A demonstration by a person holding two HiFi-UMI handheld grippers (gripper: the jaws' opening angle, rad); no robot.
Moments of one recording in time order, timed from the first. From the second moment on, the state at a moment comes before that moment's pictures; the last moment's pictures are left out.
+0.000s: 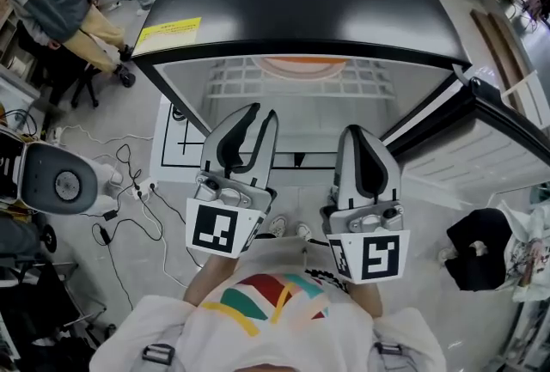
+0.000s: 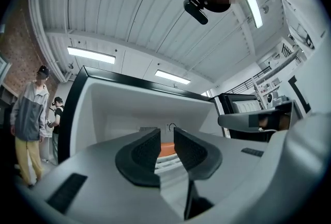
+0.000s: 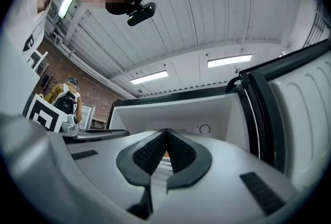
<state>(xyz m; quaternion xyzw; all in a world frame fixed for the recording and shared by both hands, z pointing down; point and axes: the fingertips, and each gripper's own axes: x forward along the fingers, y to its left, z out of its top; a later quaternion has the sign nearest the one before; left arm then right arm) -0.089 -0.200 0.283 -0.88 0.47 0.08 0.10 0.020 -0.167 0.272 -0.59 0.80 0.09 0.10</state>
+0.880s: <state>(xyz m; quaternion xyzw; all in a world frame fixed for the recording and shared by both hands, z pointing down) -0.085 -0.200 0.279 -0.87 0.47 0.07 0.11 0.026 -0.176 0.278 -0.59 0.80 0.09 0.08</state>
